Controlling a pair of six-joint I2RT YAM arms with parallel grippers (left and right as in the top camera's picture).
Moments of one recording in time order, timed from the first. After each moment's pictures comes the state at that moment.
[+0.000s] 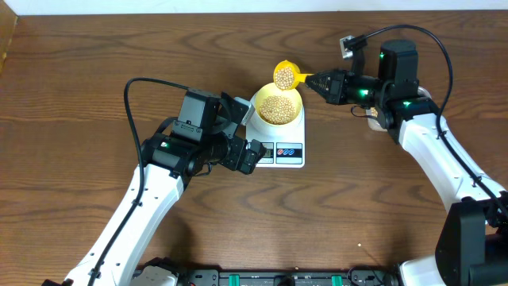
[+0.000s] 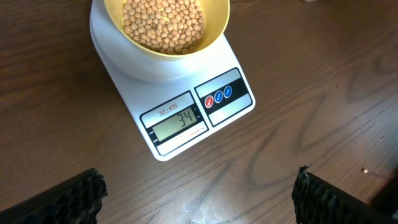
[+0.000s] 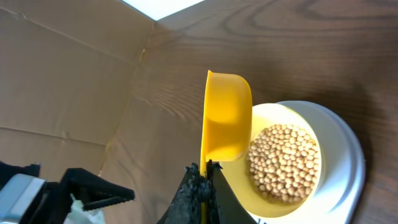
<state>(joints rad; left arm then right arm) -0.36 1.31 1.03 -0.73 0.36 0.03 0.17 1.65 1.14 -0.07 -0.83 0.48</state>
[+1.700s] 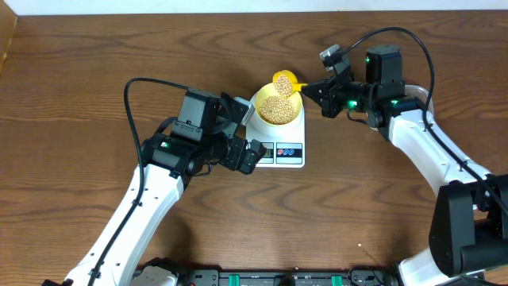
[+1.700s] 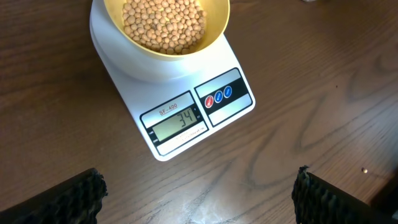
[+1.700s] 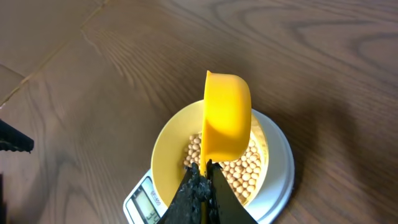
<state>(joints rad) -0.36 1.31 1.03 -0.73 0.36 0.03 0.19 1.72 1.14 -0.11 -0.77 -0.07</state>
